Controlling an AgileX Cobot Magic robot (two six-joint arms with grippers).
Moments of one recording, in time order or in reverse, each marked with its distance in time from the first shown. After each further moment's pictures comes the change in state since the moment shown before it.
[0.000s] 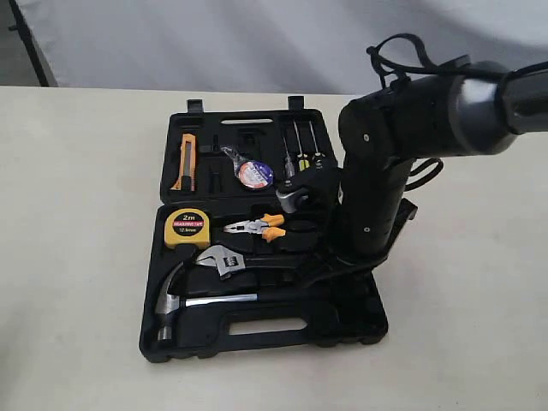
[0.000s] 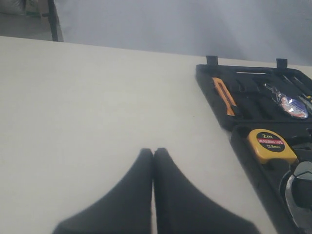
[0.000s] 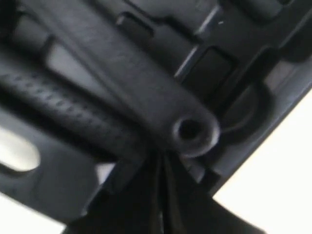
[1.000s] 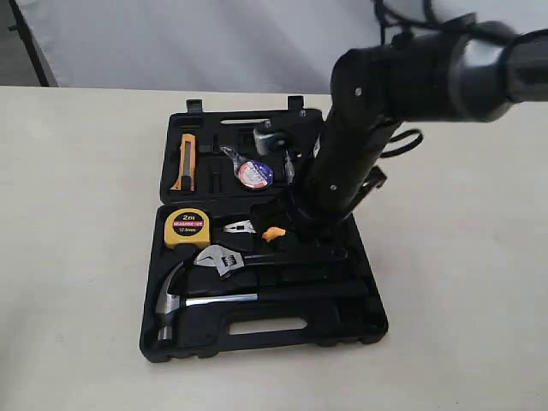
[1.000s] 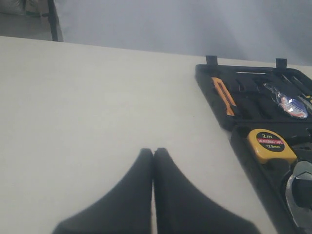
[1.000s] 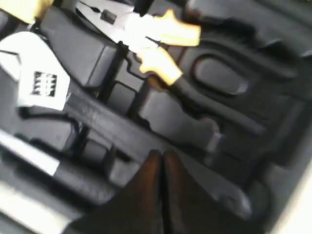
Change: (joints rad) left arm 0.000 0.000 0.000 0.000 0.000 0.000; right arm 0.000 0.019 -0.127 0.126 -0.093 0.038
